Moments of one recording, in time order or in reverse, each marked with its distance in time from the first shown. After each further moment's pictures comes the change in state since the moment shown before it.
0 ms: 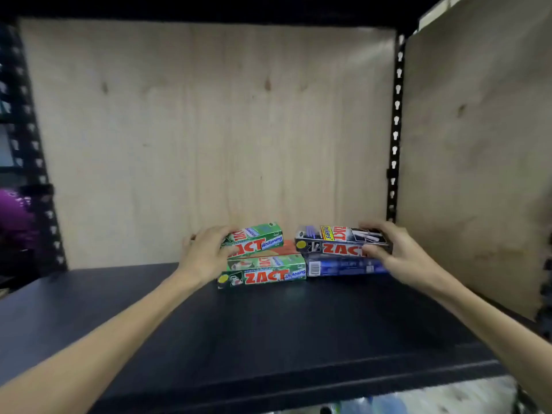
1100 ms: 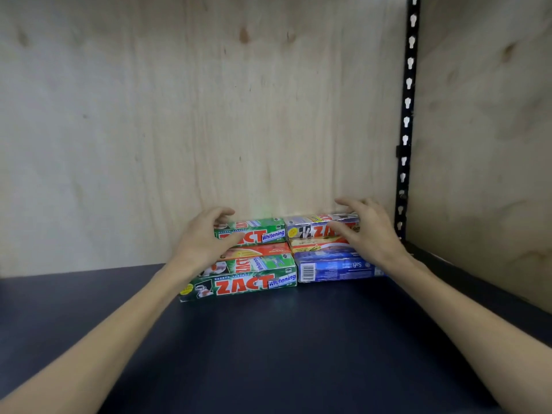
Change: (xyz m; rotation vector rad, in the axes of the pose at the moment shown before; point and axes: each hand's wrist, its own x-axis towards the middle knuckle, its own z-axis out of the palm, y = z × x) left_hand 0.066 0.002 0.067 -0.258 0.065 0.001; right_hand 0.095 0.051 0.069 -0.216 0.190 -0.037
